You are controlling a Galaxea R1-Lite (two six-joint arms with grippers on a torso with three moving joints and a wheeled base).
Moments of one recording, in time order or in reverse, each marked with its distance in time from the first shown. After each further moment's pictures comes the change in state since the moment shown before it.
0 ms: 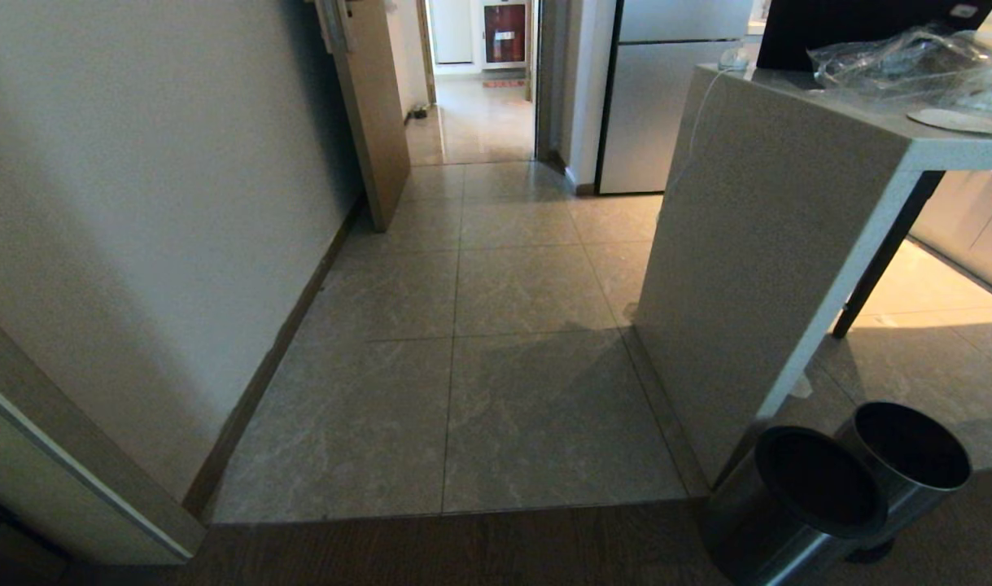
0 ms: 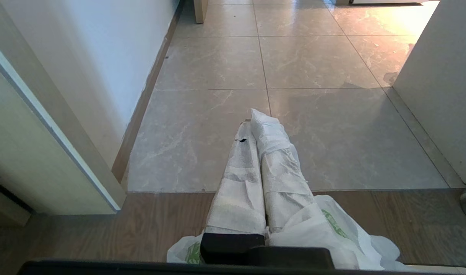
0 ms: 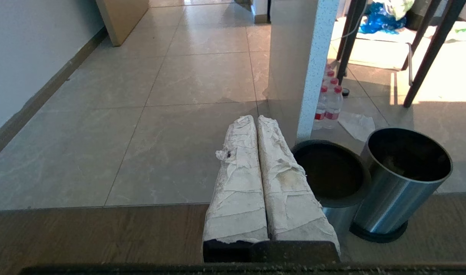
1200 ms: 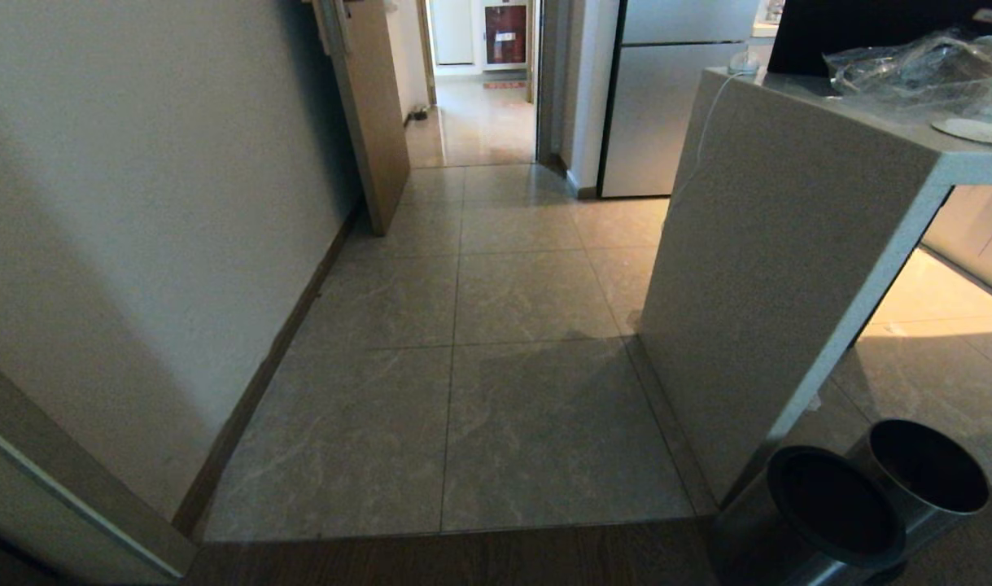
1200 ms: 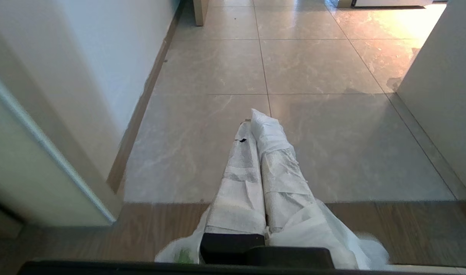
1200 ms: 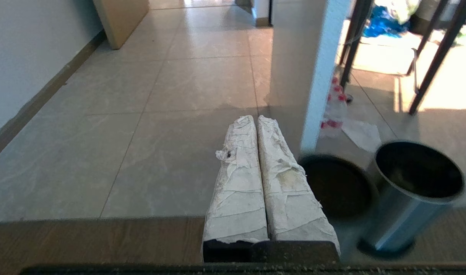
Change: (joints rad) left arm -0.002 0.000 0.000 0.001 0.001 -0.003; right arm 0.000 0.000 0.000 0.001 0.000 0.001
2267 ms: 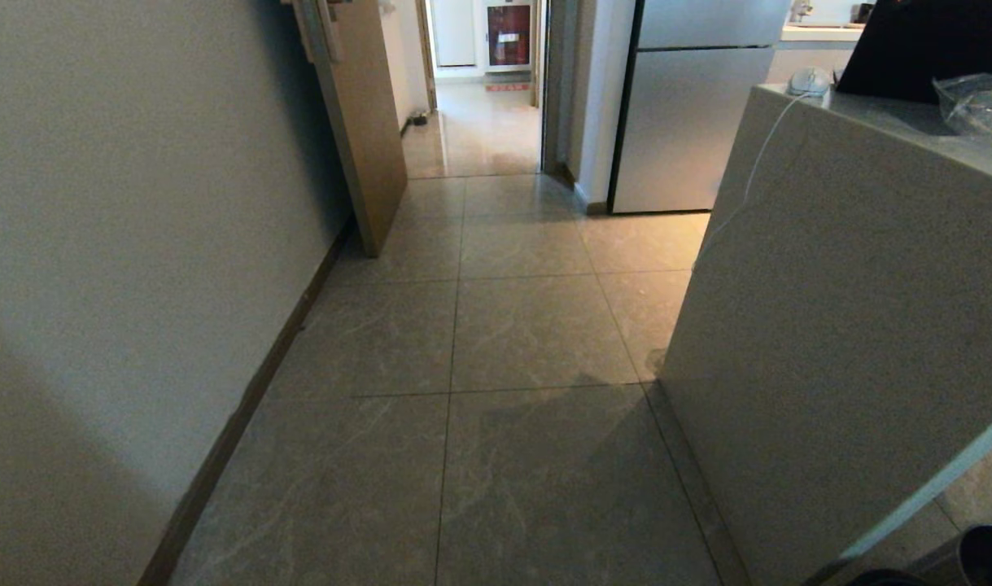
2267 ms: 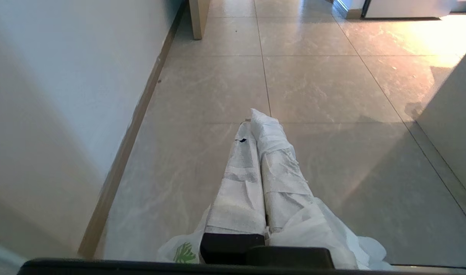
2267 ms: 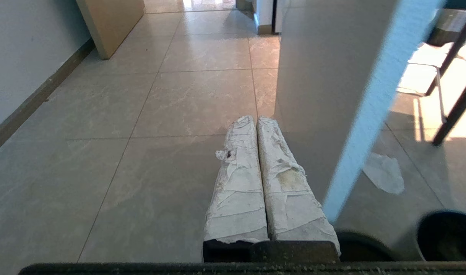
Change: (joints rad) left arm 0.000 0.000 0.000 -0.003 0.001 0.000; right arm 0.000 0.000 0.000 0.003 0.001 -0.011
